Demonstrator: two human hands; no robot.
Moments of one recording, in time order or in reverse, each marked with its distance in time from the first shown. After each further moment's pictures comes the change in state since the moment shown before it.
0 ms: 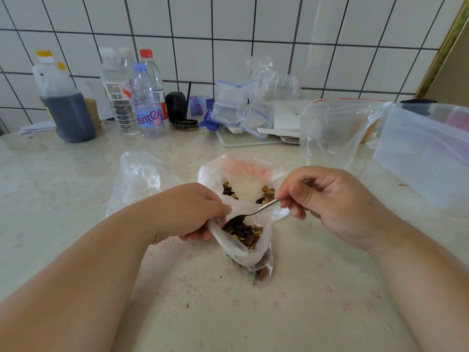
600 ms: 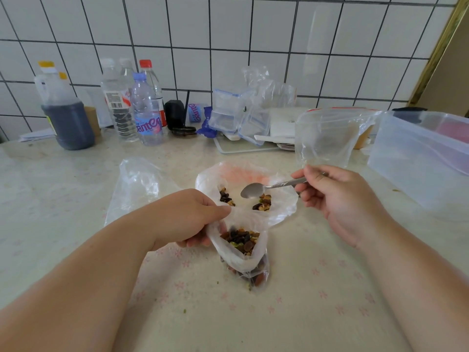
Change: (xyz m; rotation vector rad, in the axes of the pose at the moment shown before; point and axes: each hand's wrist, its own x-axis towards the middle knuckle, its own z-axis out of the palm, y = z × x) left_hand 0.002 -0.003 0.000 -0.030 0.034 -0.004; right_hand 0.010 0.019 -0.017 0.177 0.466 0.220
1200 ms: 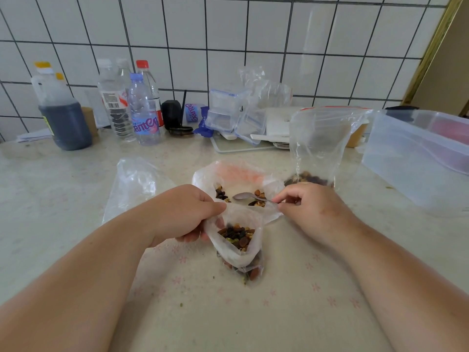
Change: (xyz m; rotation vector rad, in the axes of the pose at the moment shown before) left_hand 0.000 0.001 0.003 -0.038 0.038 0.023; right_hand -0.005 0.016 0.006 -0.922 -0.111 -0.101
